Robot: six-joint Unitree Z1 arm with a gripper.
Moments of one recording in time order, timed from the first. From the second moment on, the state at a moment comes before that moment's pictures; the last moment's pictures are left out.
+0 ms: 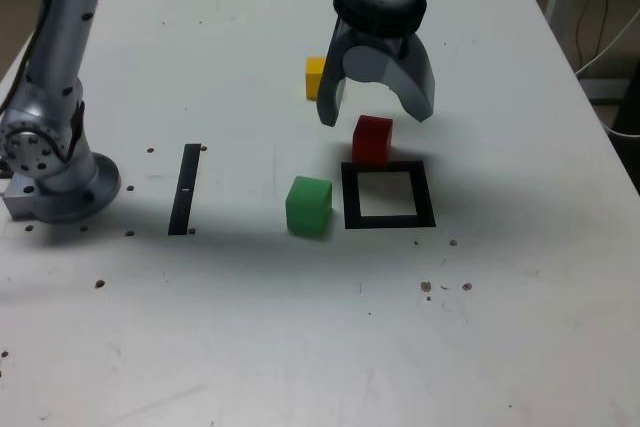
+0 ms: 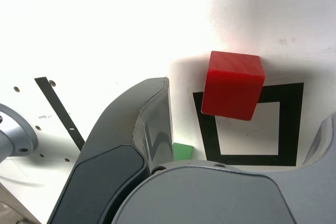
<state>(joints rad) 0.09 2.05 -1.61 1.34 0.10 0.28</state>
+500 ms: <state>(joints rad) 0.10 2.05 -1.61 1.34 0.11 0.42</state>
